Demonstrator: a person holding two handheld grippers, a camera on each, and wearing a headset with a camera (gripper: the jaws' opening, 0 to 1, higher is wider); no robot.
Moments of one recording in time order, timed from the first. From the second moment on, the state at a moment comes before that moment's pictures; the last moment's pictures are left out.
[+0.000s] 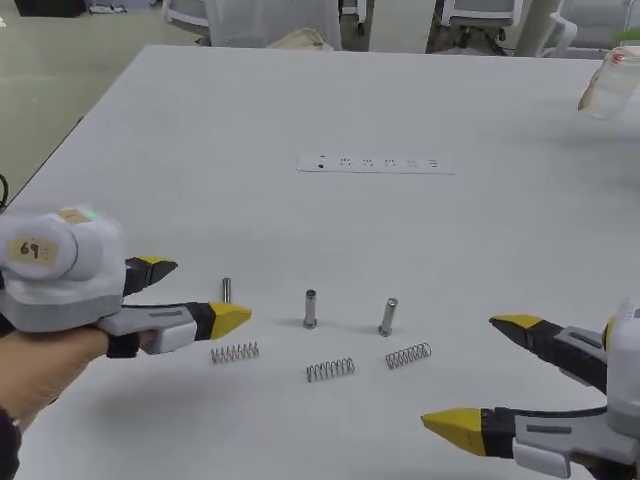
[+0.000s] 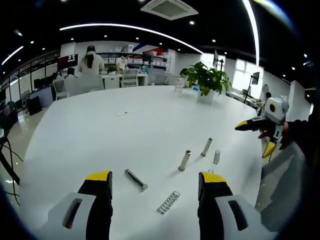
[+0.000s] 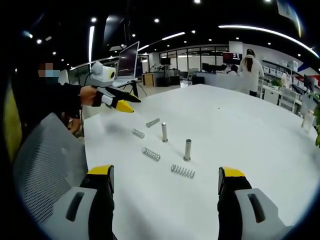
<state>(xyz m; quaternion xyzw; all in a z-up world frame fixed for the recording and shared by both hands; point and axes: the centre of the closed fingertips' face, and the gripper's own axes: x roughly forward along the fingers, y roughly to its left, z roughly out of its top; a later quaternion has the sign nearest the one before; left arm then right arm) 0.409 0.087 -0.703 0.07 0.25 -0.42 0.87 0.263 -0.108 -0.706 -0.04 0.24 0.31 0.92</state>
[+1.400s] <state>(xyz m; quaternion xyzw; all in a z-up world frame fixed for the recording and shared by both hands) 0.467 0.072 -0.777 0.13 0.36 -0.36 0.85 0.264 -0.113 -0.724 -0.03 0.26 0.30 0.92</state>
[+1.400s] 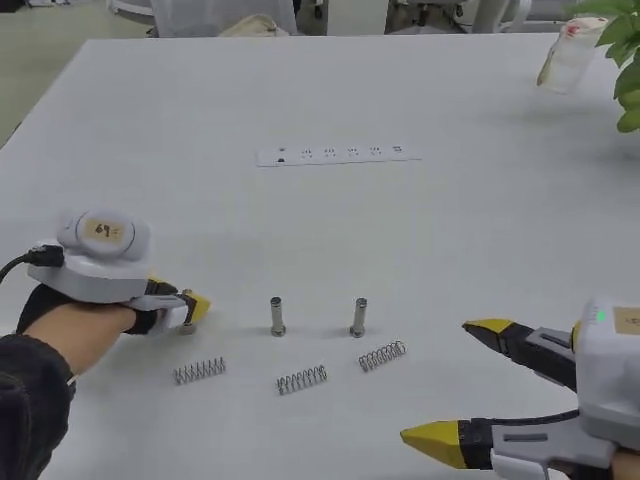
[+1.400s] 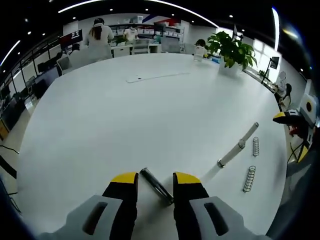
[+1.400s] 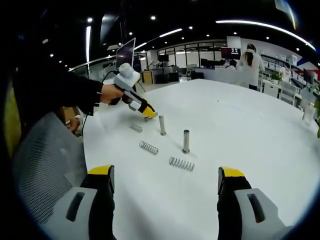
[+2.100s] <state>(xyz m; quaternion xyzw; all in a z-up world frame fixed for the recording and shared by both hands) 0.472 0.065 -0.785 0.16 0.37 -0.37 0.84 0.260 -0.117 -0.729 -0.03 0.26 0.30 0.92</state>
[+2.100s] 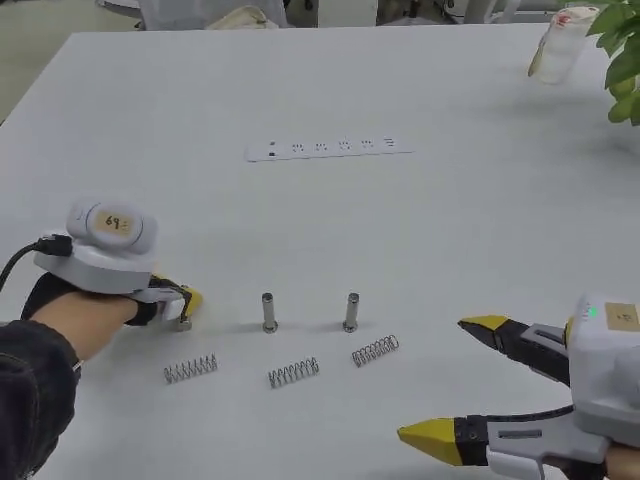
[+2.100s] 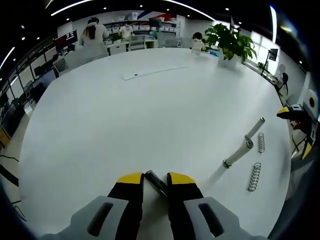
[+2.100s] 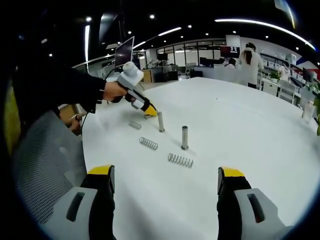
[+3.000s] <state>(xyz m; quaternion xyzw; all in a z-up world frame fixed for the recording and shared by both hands) 0.471 0.065 -0.785 0.19 0.37 -0.37 0.83 0.263 -0.120 -0.731 -0.02 0.26 0.30 0.92</state>
